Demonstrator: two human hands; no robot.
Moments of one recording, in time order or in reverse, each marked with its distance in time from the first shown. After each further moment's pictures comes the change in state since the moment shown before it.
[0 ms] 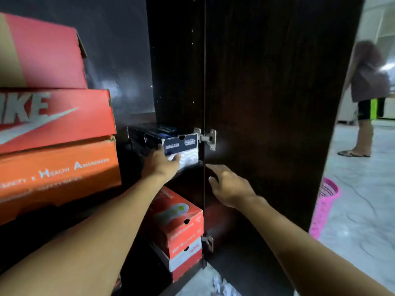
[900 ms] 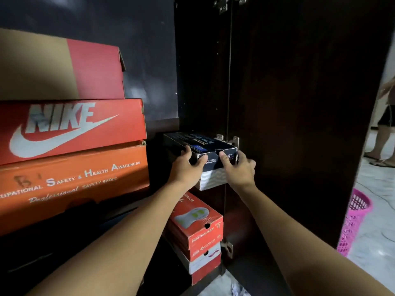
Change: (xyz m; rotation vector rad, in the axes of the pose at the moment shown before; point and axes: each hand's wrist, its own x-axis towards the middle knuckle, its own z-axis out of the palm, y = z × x) left_hand -0.032 0.008 -0.020 -0.208 -0.115 0.075; right_hand 0.044 -0.033 0.017 0.640 0.308 0.321
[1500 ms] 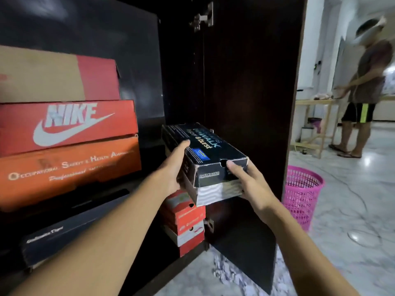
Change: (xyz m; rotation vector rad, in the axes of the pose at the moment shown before) left_hand -0.121 0.064 -0.020 -0.755 -0.231 -0.475; right_hand -0.171 -0.022 -0.137 0.497 -0.303 -0.062
